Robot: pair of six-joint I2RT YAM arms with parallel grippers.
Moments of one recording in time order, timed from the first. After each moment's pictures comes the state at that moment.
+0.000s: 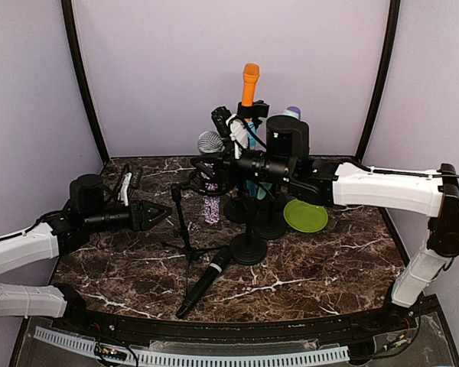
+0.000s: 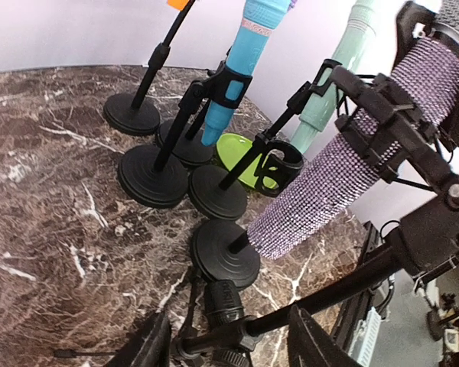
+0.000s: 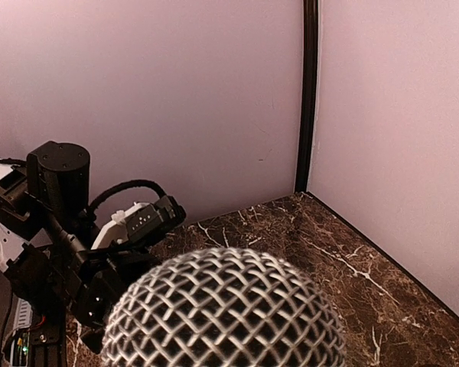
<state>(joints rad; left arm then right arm) -0.52 0.97 0.52 0.11 0.49 -0.48 1.00 1.65 1.36 0.23 -0.20 0.00</state>
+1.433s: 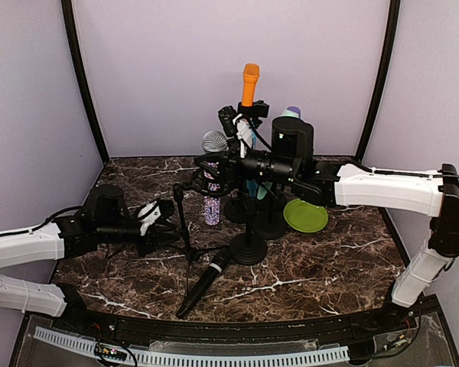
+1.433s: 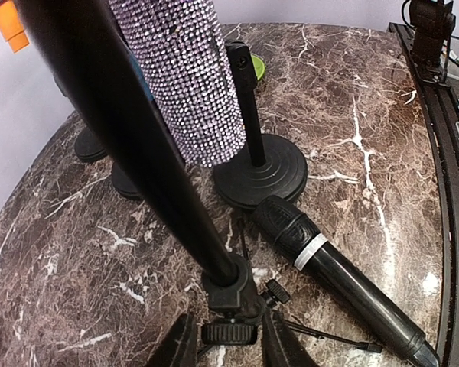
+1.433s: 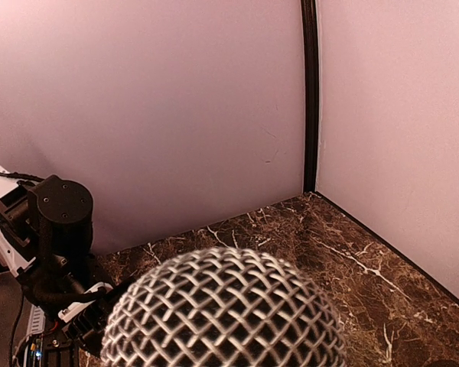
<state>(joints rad) -0.68 1.02 0.54 -0.05 0.36 0.42 0.97 1.64 1.32 0.28 -0.25 0.06</state>
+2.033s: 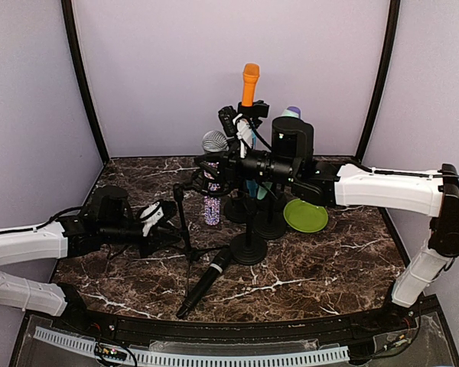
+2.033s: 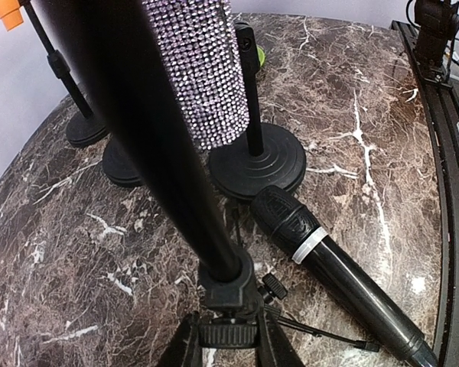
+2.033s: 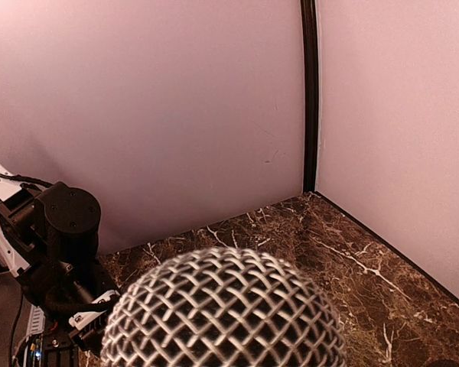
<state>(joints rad) -0.68 1.06 0.54 -0.04 0.36 0.38 0.97 1.64 1.32 0.28 -0.26 0.06</state>
